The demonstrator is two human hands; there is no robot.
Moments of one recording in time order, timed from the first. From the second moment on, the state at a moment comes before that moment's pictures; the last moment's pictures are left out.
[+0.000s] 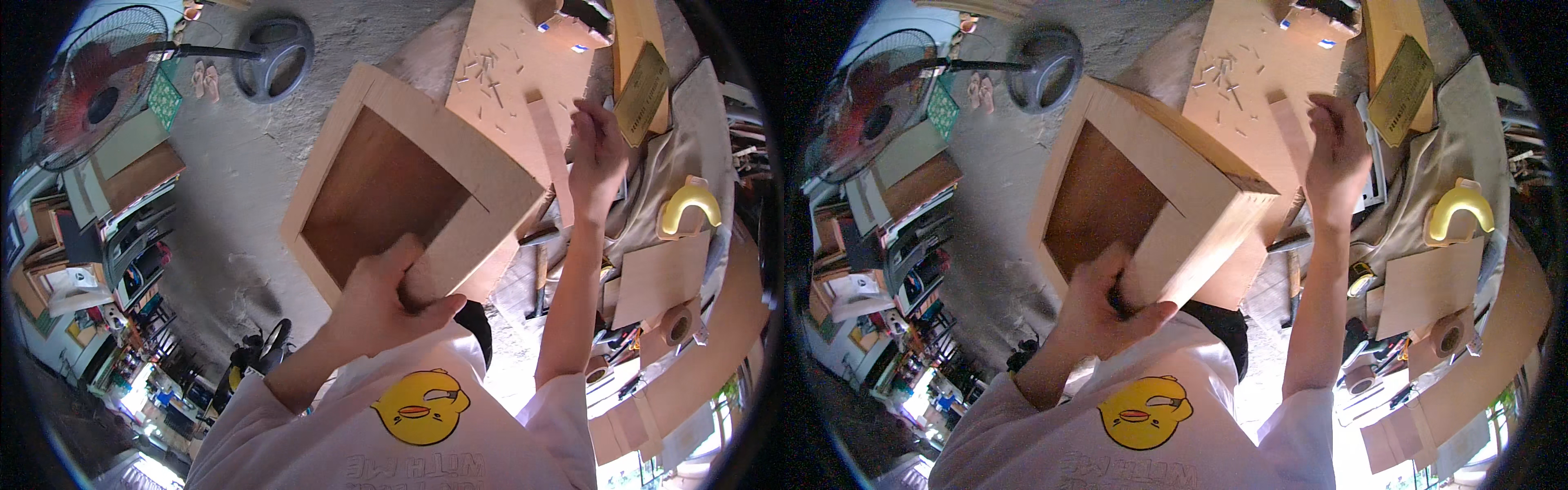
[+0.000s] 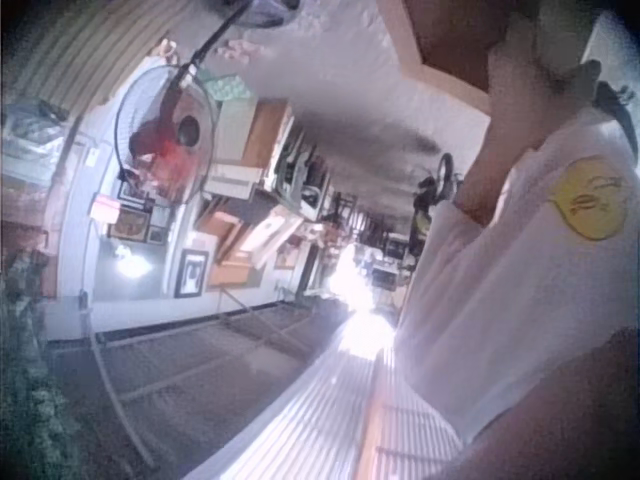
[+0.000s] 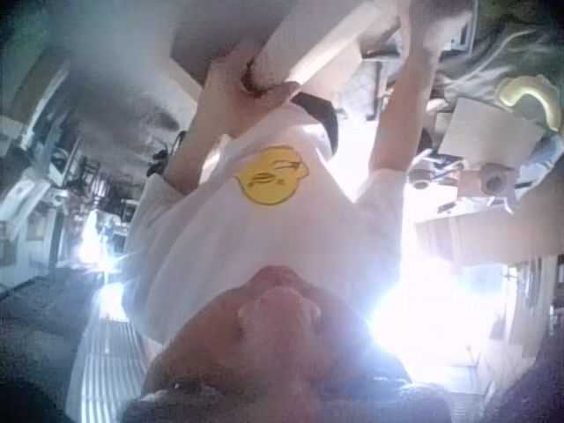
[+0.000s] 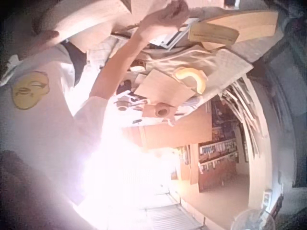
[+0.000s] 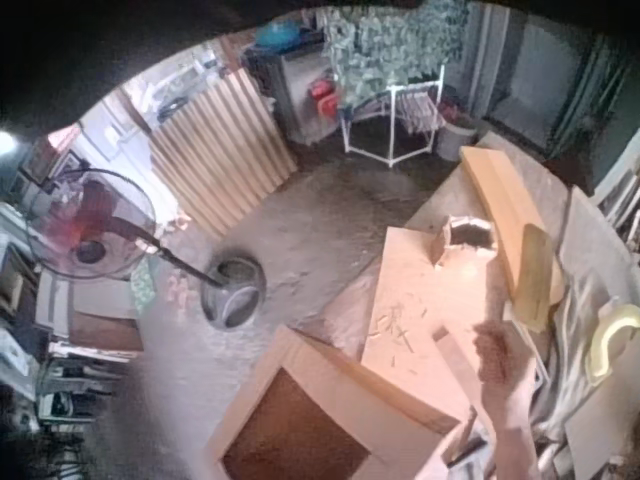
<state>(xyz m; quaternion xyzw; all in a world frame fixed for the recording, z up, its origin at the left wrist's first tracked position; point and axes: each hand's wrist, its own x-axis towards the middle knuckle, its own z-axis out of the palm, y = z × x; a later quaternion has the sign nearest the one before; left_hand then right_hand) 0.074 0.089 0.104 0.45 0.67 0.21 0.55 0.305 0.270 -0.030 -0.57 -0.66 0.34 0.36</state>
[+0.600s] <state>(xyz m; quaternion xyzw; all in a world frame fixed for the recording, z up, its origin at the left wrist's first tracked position) 0.166 0.069 0.026 0.58 0.68 0.20 0.41 0.345 0.112 0.064 -0.52 -0.36 0.52 0.58</state>
